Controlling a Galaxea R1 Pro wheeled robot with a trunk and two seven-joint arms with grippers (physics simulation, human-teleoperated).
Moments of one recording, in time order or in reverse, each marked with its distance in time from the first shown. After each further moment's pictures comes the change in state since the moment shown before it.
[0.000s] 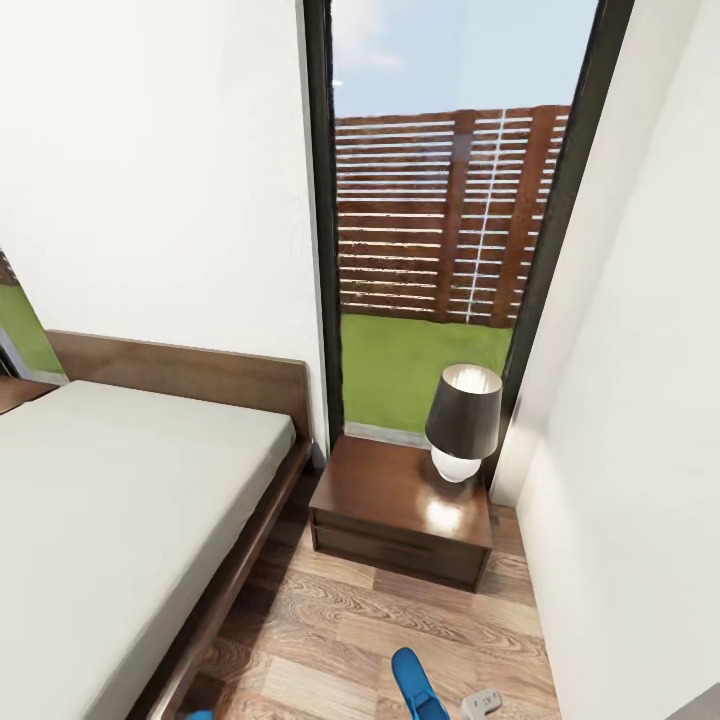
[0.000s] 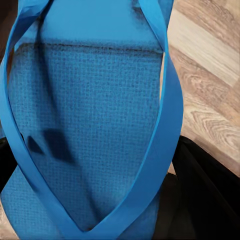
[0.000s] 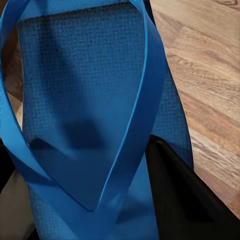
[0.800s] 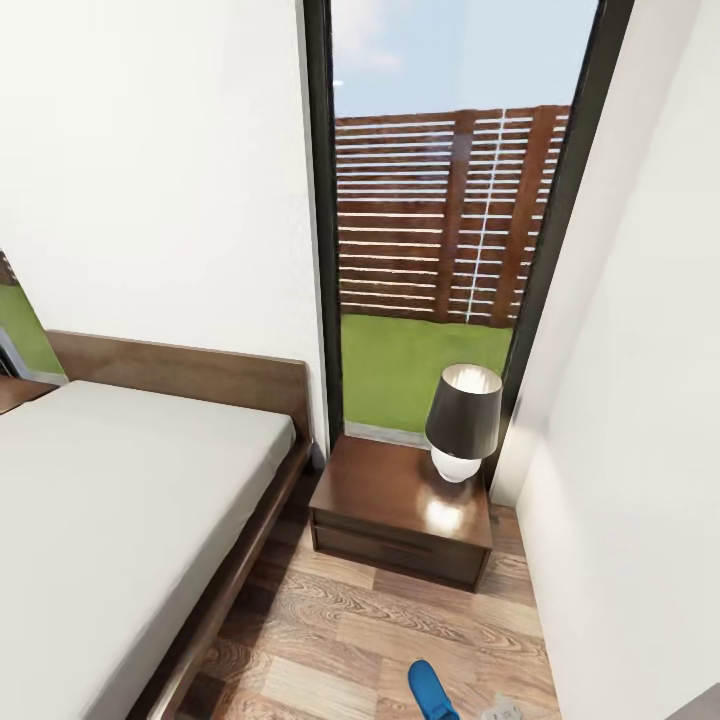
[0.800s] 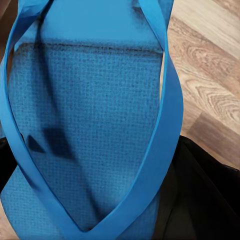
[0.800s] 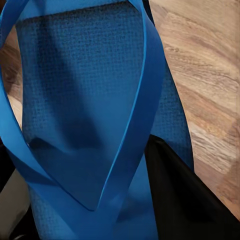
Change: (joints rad) left arm 0.061 -0.013 -0.017 0.000 -0.001 -0.002 -0.001; right arm 0.020 -0.045 -0.004 0.010 -0.004 -0.005 0.003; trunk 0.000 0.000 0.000
